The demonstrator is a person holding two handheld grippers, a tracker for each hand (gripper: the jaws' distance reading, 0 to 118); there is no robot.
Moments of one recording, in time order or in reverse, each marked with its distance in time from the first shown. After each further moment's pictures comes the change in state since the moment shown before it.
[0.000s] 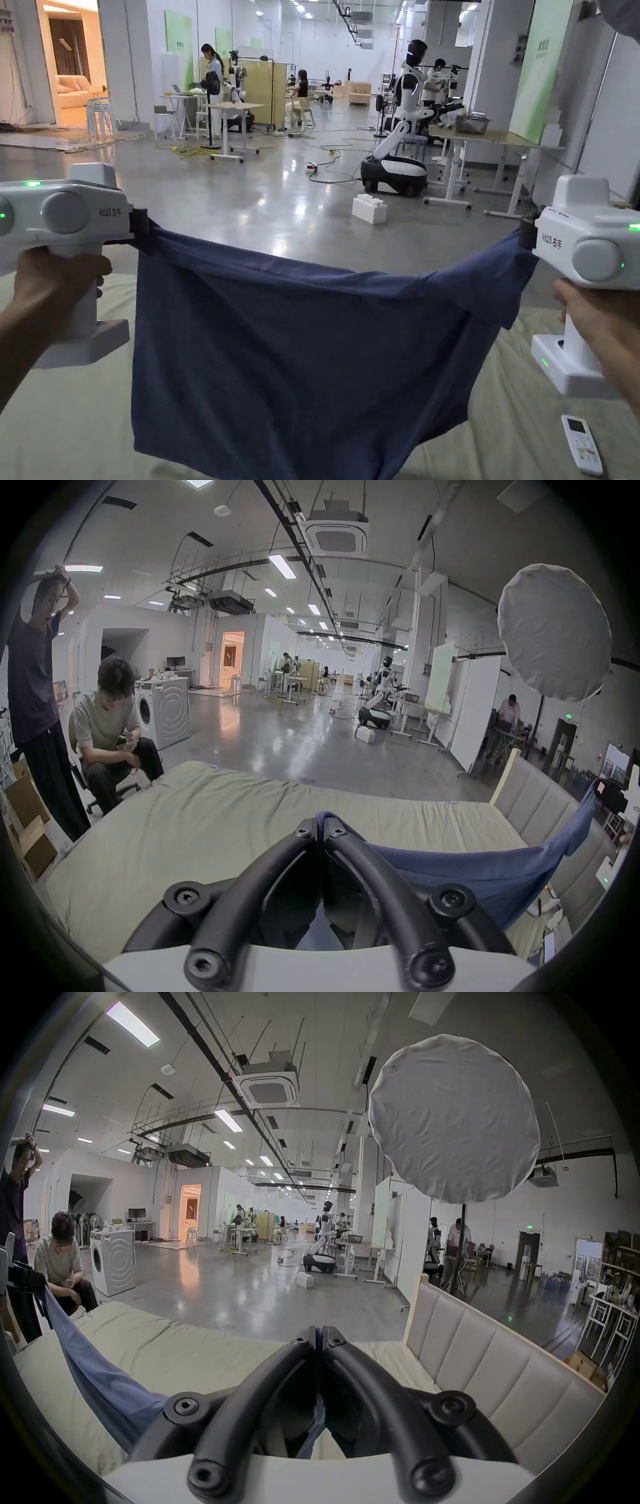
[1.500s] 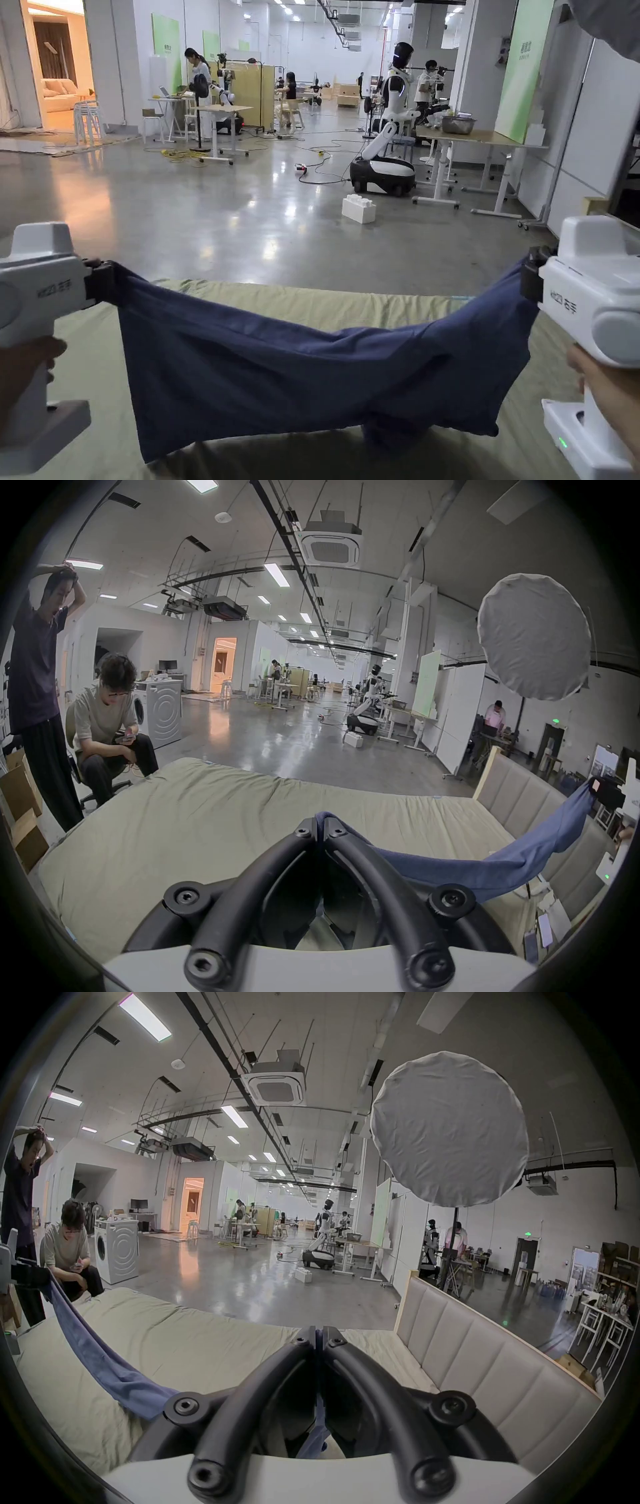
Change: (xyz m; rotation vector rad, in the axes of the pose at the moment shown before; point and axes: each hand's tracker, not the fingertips) left arm -0.049 -0.087 0.096 0.020 -0.069 0.020; right arm -0.003 -0.039 0.140 -0.016 0.005 0.044
